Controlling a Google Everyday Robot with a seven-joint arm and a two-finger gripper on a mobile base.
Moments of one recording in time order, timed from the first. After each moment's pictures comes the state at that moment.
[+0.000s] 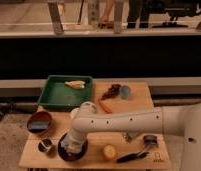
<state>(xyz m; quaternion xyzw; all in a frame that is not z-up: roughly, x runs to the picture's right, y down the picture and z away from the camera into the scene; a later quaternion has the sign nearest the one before) -0.138 0.279 0.721 0.15 -0.39 -0.90 0.09</state>
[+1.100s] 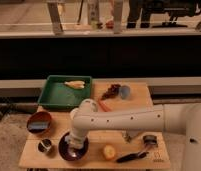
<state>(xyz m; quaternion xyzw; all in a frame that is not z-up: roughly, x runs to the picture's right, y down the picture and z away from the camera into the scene) -0.143 0.256 0.733 0.13 -0.37 -0.91 0.11</state>
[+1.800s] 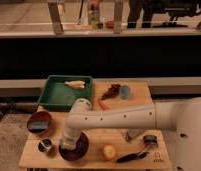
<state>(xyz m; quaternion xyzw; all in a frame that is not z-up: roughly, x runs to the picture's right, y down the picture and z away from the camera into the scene) -0.168 0.262 0.720 0.17 -0.38 -0.90 0.09</state>
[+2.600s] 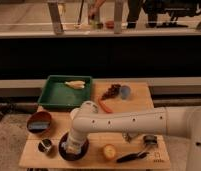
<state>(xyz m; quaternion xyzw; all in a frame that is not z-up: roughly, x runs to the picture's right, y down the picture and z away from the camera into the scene) -0.137 0.274 0.705 0.16 -0.39 -0.90 0.10</state>
